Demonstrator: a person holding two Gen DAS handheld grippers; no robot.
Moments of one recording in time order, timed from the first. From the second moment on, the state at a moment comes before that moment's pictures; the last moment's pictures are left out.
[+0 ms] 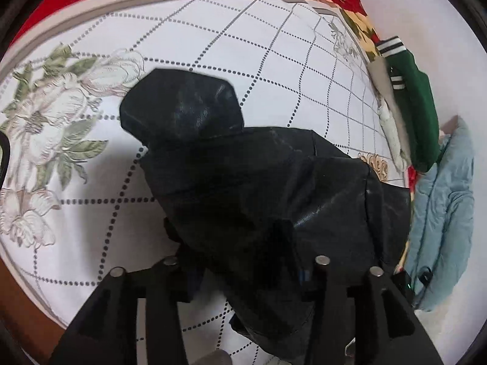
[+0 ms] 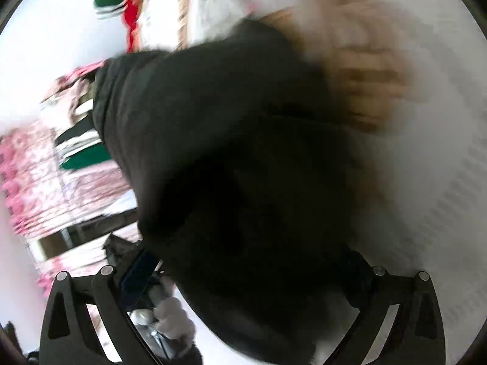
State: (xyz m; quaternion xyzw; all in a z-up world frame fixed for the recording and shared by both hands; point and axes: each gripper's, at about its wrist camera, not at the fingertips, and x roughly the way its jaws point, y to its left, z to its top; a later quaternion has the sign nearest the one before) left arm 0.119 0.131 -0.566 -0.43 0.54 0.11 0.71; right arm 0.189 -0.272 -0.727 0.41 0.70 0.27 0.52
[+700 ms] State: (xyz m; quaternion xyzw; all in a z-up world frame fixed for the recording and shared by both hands) left arm 0.179 0.135 -0.464 -0.42 0.44 0.07 0.79; right arm 0.248 -0.254 -0.632 0.41 0.65 0.31 0.55
